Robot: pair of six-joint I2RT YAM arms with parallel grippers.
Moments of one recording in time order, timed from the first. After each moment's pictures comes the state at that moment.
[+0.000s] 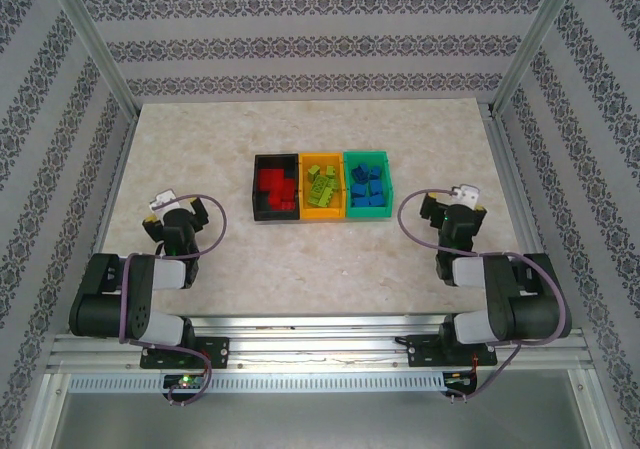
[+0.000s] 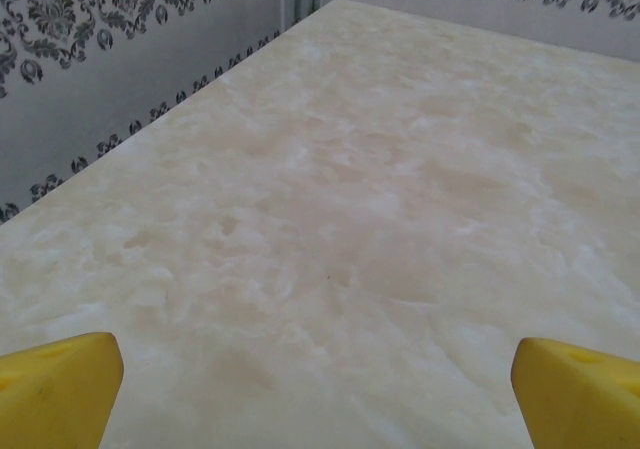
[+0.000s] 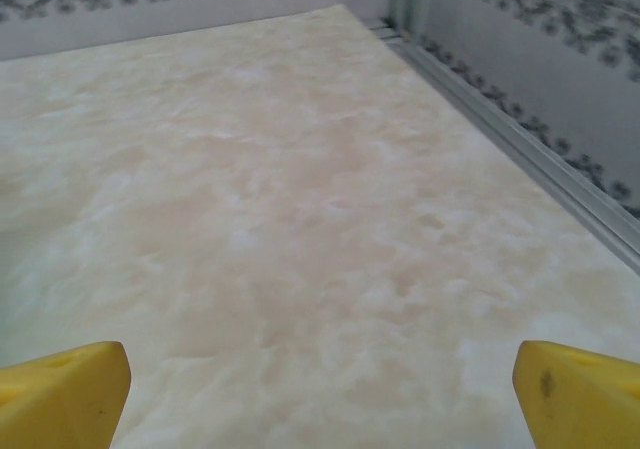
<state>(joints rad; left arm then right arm) 0.03 1.43 0.24 0.83 -0.47 -0.23 0.03 1.42 0.25 0.83 0.29 0.14</state>
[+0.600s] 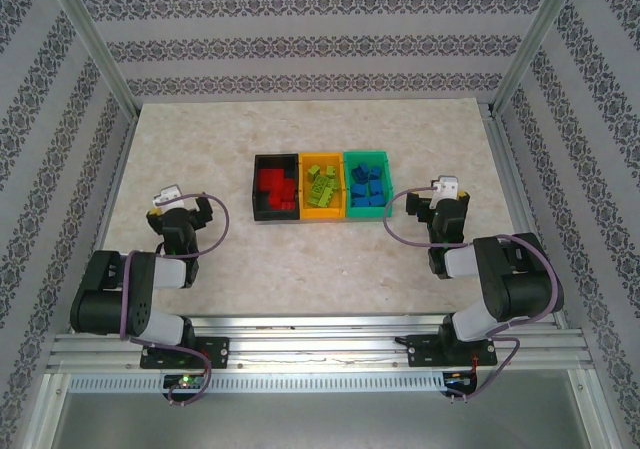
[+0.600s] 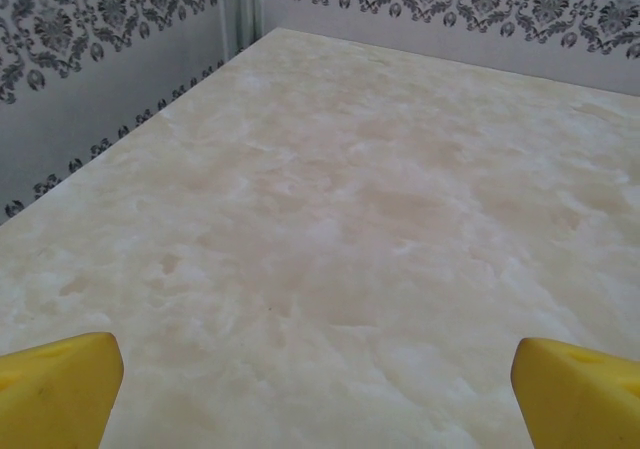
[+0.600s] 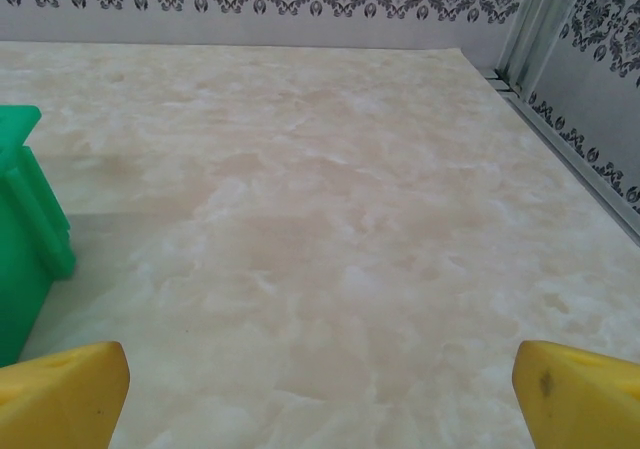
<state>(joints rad) 0.03 1.45 0.25 0.90 -0.36 -0.17 0.07 1.53 0.30 0.94 0.20 0.01</state>
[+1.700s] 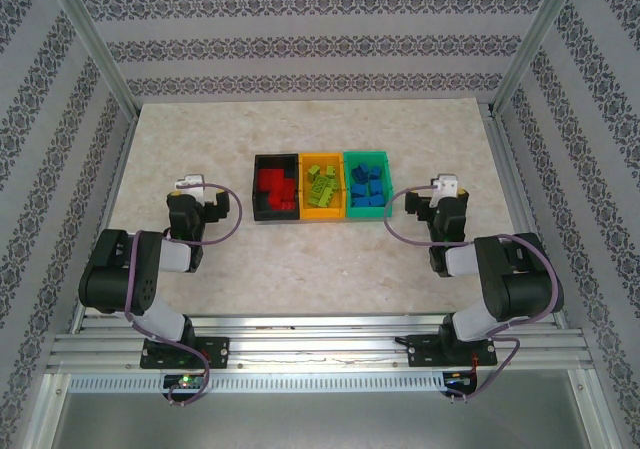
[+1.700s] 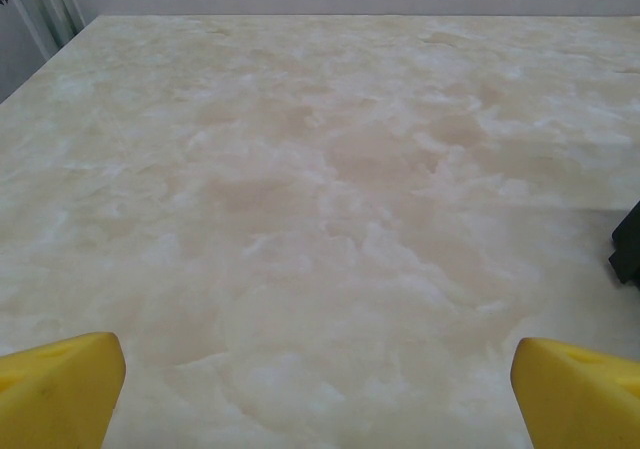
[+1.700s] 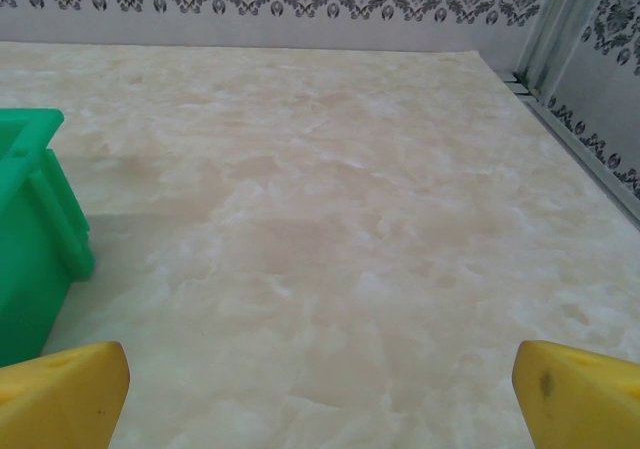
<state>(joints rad) 0.01 1.58 0.37 0.87 -0.13 -0.03 0.06 1.53 0.32 0.93 0.15 0.01</state>
